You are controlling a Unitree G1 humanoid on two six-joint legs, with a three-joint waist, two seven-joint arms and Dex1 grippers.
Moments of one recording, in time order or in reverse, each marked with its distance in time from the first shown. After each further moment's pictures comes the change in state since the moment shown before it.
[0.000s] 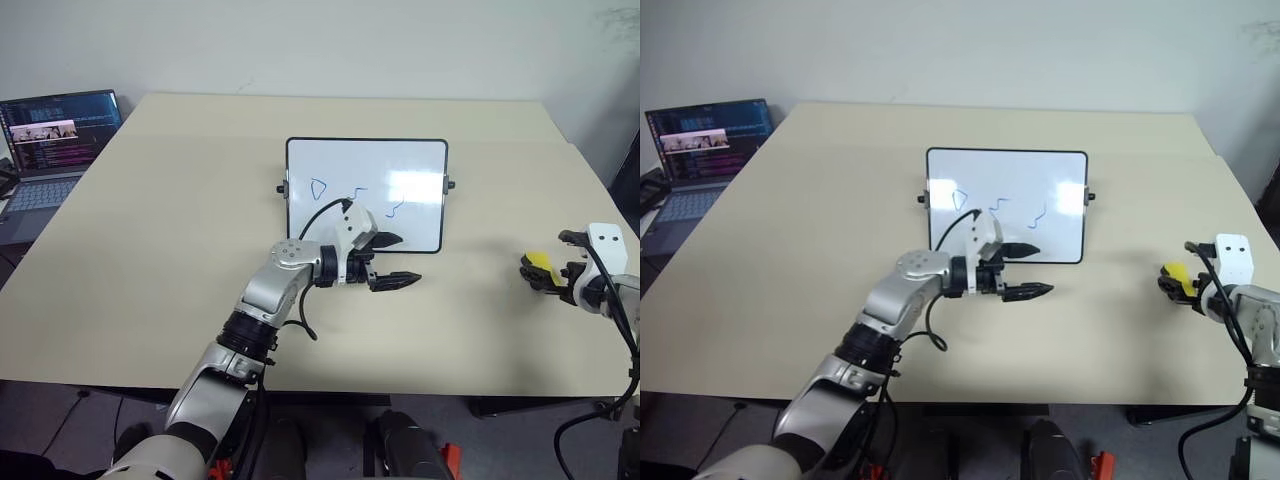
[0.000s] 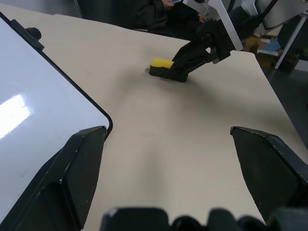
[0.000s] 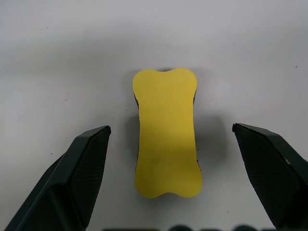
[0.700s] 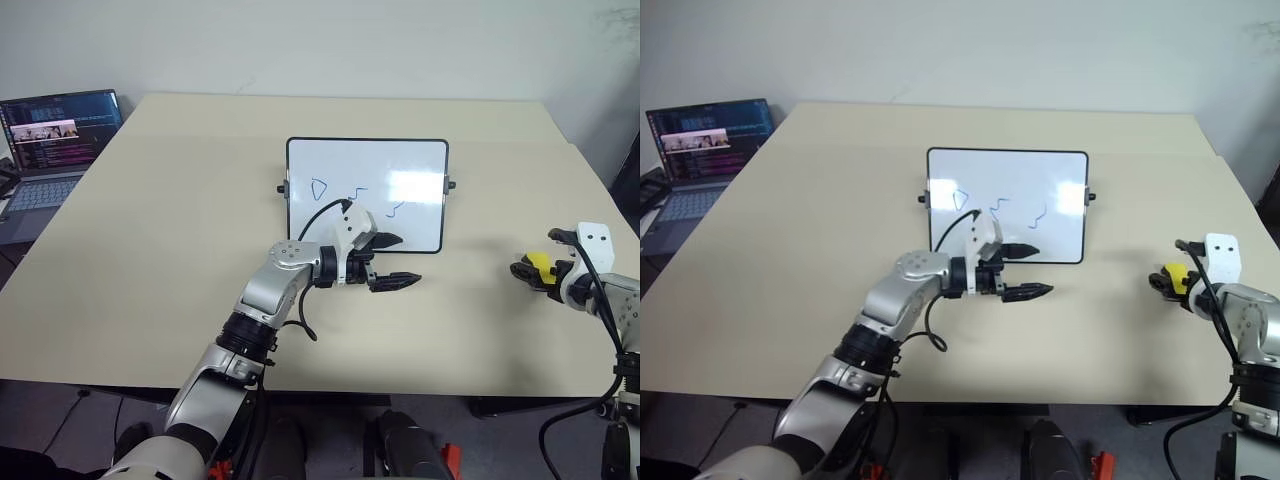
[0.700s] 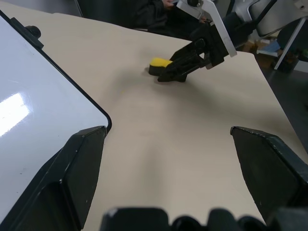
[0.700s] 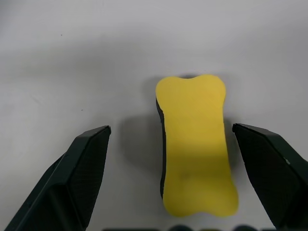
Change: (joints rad) left arm 0.004 0.000 0.002 -0.010 0.000 0.013 -0.001; right arm -0.024 0.066 -0.002 0.000 0.000 -0.005 -0.047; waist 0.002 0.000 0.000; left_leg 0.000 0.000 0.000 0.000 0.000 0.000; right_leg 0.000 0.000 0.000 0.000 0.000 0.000
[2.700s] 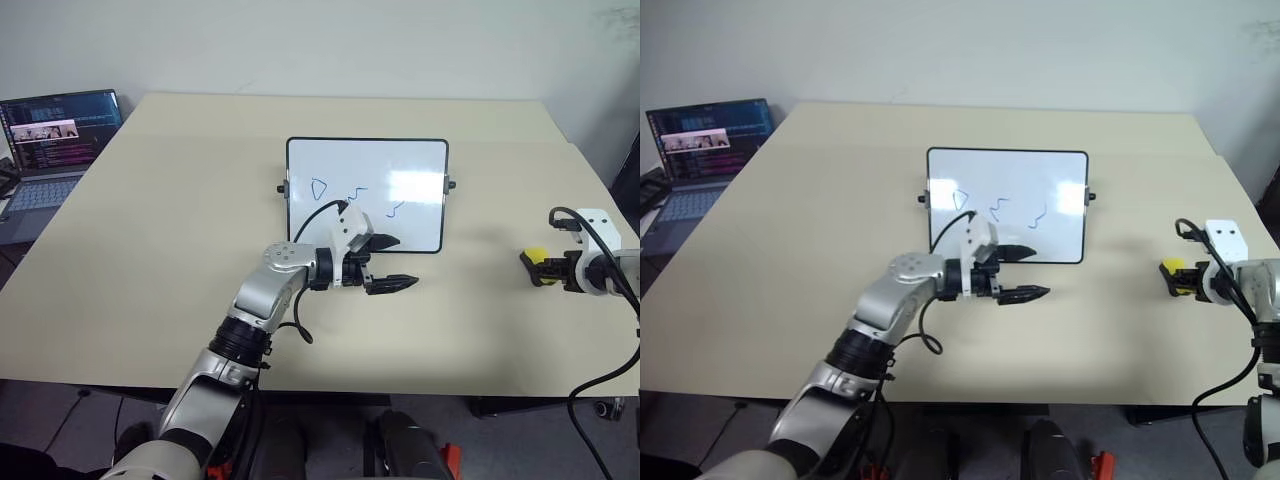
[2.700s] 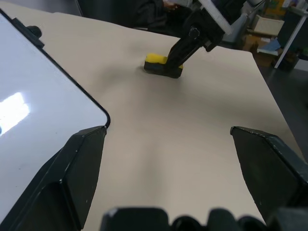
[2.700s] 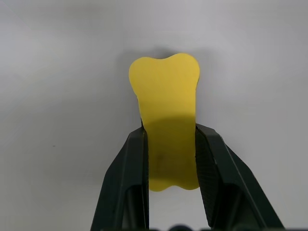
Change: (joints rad) left arm 0.027 0.075 0.034 -0.087 -0.020 0.048 -0.003; right arm -0.215 -0.207 0.210 0.110 -0.037 0.204 0.170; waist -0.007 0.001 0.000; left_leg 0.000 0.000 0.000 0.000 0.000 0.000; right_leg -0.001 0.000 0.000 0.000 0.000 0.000
